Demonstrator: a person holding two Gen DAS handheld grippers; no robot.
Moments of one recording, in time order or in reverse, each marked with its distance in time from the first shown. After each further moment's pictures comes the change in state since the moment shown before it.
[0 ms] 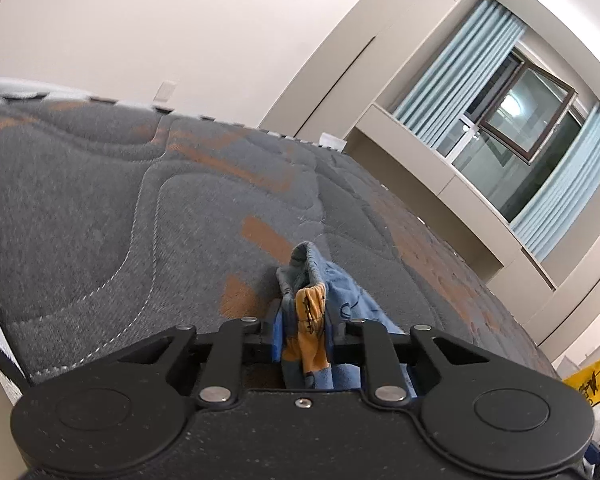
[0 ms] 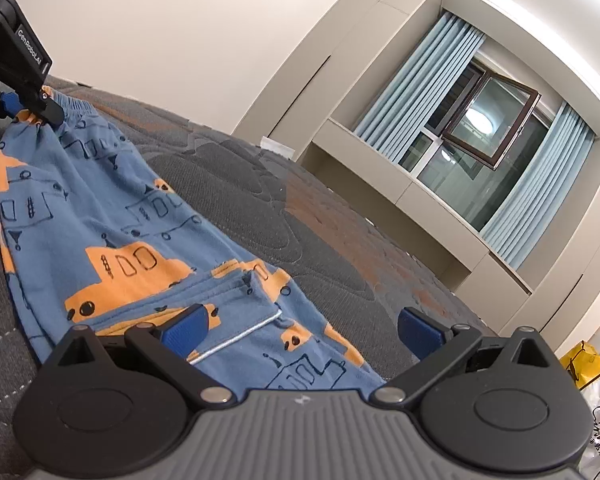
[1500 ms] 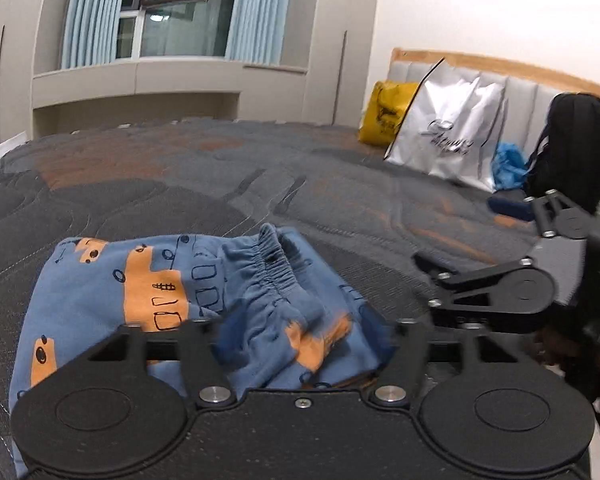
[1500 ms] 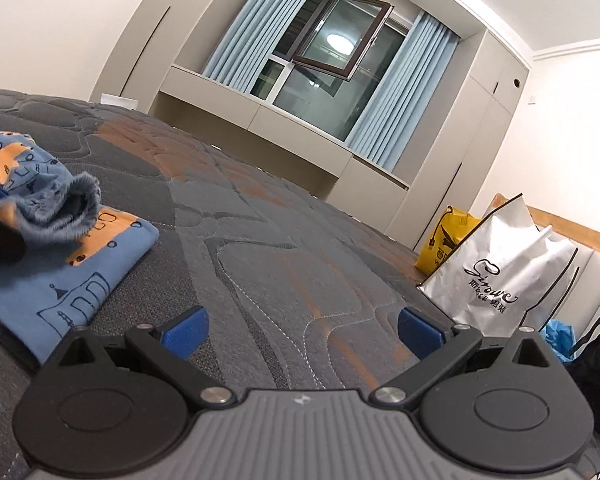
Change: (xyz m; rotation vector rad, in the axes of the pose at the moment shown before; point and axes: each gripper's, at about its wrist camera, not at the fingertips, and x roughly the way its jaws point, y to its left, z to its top) left arm -0.018 -0.223 -0.178 0.809 0.322 -0.595; right arm -0.070 -0.161 -0.145 0.262 0.178 -0.336
